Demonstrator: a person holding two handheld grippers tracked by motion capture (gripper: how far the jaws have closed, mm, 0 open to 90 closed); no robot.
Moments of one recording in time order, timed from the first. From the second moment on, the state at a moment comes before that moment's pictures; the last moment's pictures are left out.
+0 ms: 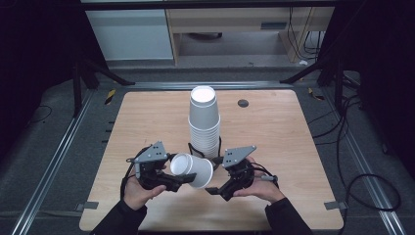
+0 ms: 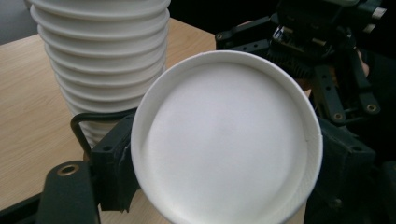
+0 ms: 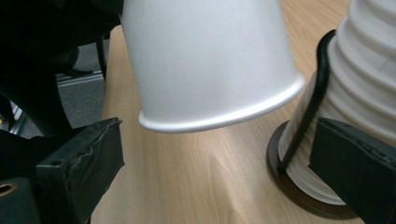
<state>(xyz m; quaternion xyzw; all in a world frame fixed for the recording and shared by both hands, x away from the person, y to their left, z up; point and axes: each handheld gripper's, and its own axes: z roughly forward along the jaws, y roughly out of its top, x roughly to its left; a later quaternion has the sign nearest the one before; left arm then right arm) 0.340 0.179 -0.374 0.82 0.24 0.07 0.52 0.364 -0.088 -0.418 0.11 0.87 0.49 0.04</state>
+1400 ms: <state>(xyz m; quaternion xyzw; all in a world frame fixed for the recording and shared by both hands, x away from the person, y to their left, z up) 0.339 0.162 -0.388 0.82 0.19 0.03 0.54 0.364 -0.076 -0.433 0.09 0.87 0.48 0.00</state>
